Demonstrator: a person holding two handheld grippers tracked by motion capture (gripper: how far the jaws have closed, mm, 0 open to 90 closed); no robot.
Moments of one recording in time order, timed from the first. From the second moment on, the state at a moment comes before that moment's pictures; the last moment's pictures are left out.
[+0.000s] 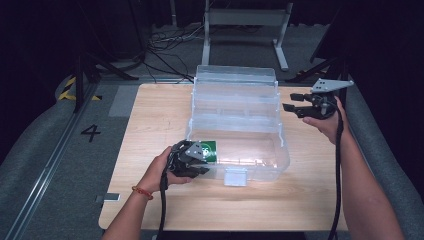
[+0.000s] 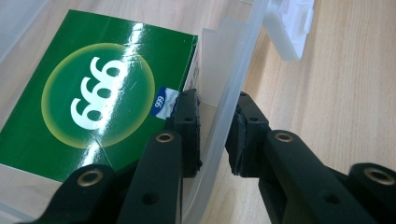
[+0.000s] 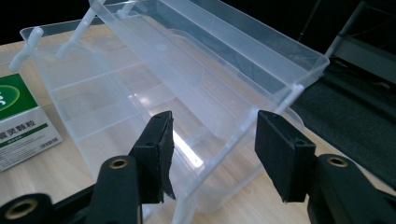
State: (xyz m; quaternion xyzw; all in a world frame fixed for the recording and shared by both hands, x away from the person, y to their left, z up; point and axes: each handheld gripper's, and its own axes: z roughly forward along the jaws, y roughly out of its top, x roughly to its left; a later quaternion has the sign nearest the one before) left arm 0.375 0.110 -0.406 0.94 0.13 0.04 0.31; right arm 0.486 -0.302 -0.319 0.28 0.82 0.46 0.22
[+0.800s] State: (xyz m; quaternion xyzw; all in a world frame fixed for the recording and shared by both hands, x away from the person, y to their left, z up) left arm 0.377 0.111 -0.407 0.94 0.13 0.04 0.31; right arm 0.539 -0.224 -0.323 0.23 0.88 0.39 0.17
